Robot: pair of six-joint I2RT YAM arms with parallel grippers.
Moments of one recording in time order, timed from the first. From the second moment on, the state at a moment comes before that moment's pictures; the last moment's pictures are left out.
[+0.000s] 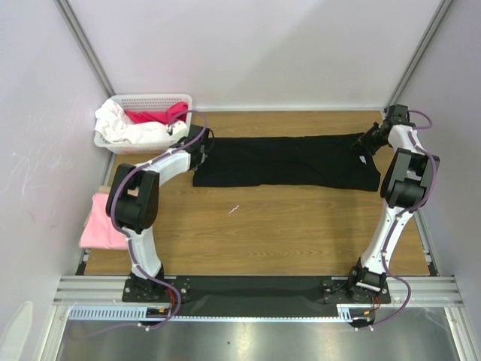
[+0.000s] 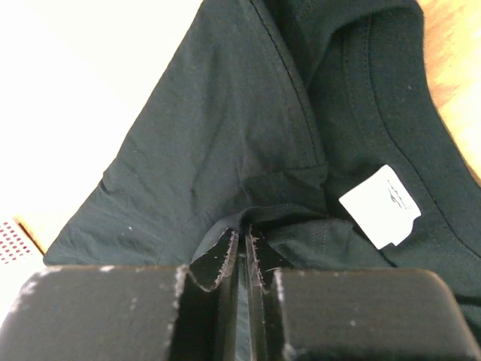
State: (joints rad) left arm -0.32 1.91 1.28 -0.29 -0.55 -0.80; right arm -0.30 2.22 1.80 -0.62 -0.38 0.59
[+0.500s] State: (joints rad) left arm -0.35 1.88 1.32 -0.21 -0.57 -0.67; right arm -0.29 2.23 1.94 -0.63 -0.46 0.56
